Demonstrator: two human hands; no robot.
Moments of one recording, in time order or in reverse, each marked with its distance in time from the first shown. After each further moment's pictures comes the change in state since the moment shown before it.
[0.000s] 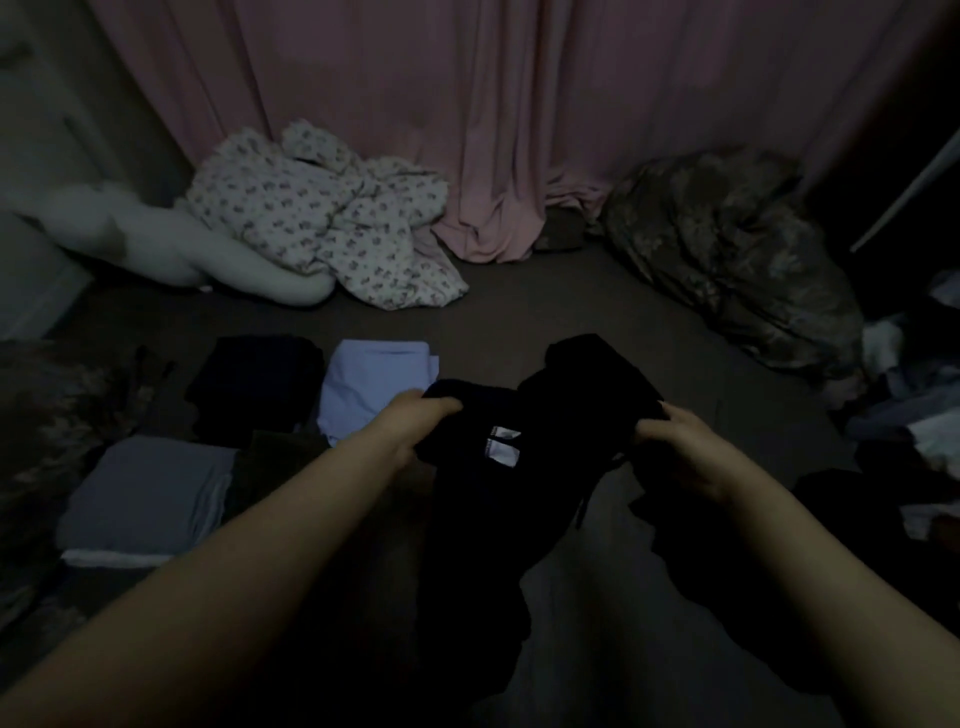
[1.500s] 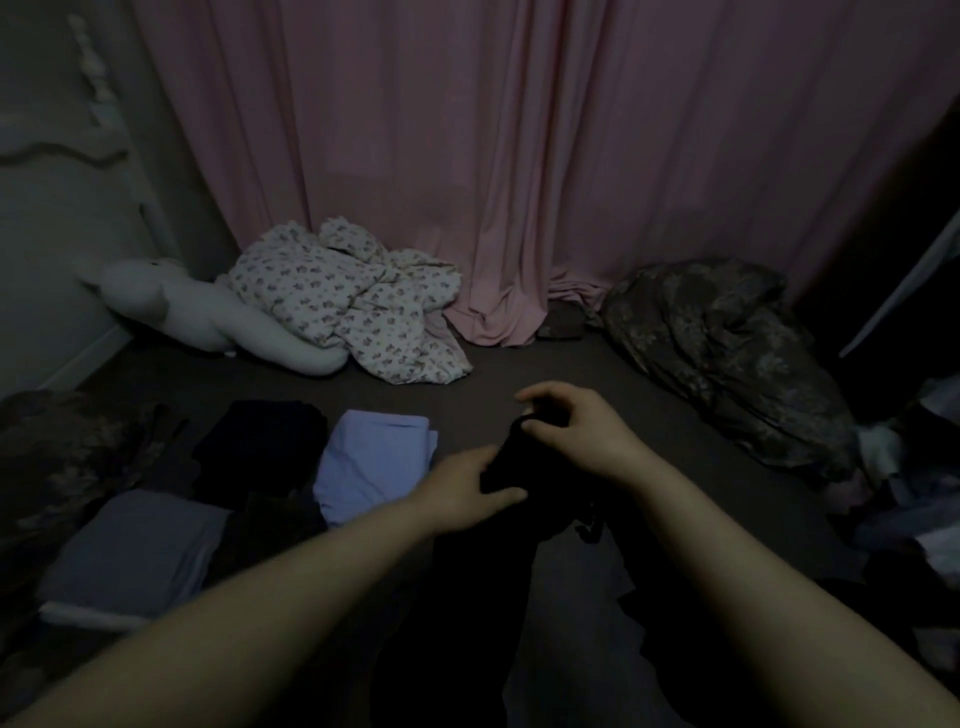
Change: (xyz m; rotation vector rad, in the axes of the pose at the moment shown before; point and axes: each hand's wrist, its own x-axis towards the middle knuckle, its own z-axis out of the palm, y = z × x) left_hand -0.026 0.014 0.050 0.863 -0.096 0.636; right_hand 0.025 -0.088 0.044 -0.627 -0.057 -0.614
